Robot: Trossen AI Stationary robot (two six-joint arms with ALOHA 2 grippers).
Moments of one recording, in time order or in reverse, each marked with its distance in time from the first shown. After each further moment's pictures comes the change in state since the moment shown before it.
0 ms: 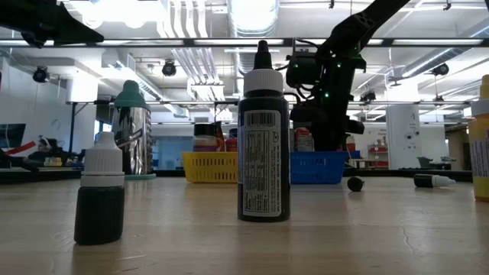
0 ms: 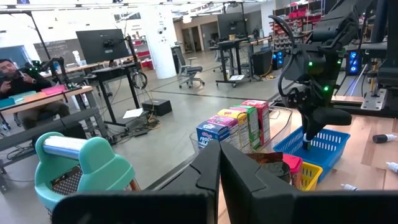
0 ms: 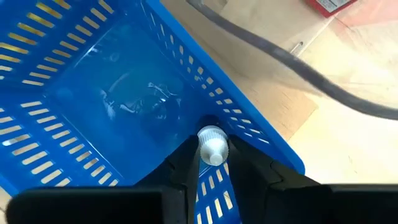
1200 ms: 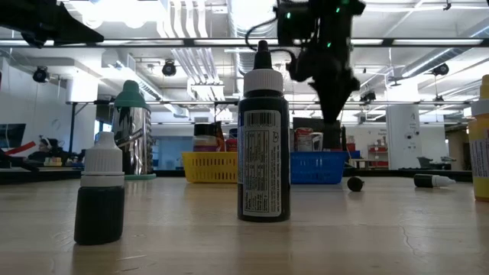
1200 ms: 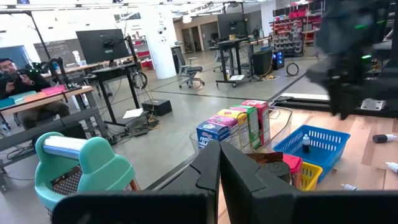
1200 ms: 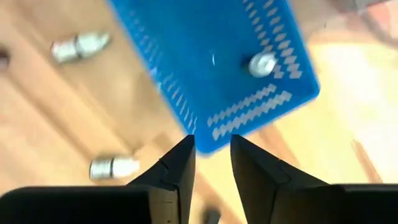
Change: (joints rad) left arm 0.000 0.000 0.000 0.000 0.000 0.000; right arm 0.217 -0.014 0.290 -0.458 0.037 -0.046
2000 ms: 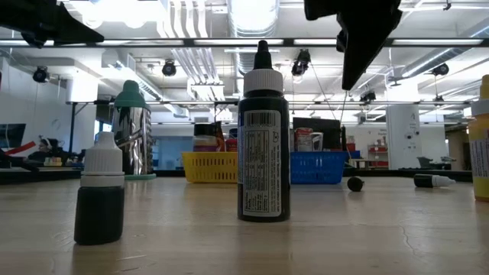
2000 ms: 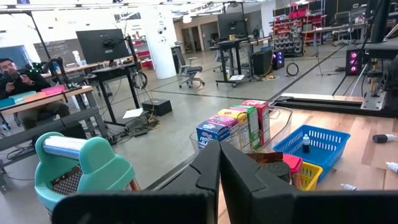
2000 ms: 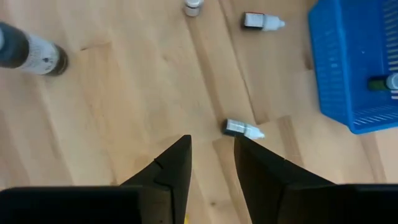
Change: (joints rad) left arm 0.000 0.000 0.000 0.000 0.000 0.000; right arm 0.510 -0.047 -0.009 0.087 0.104 0.162
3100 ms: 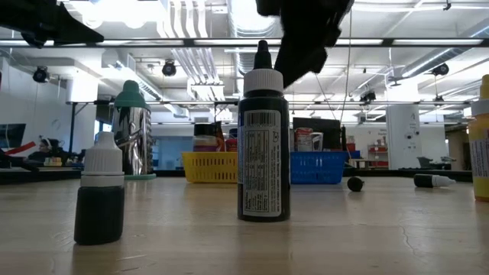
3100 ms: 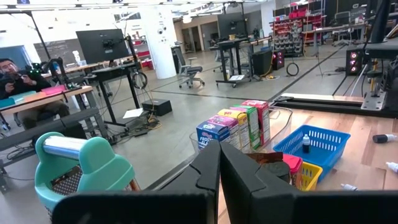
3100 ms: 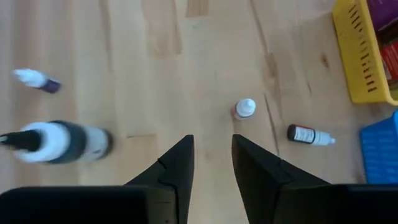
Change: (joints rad) left arm 0.000 0.000 0.000 0.000 0.000 0.000; right arm -0.053 0.100 -0.001 0.398 -0.034 -0.220
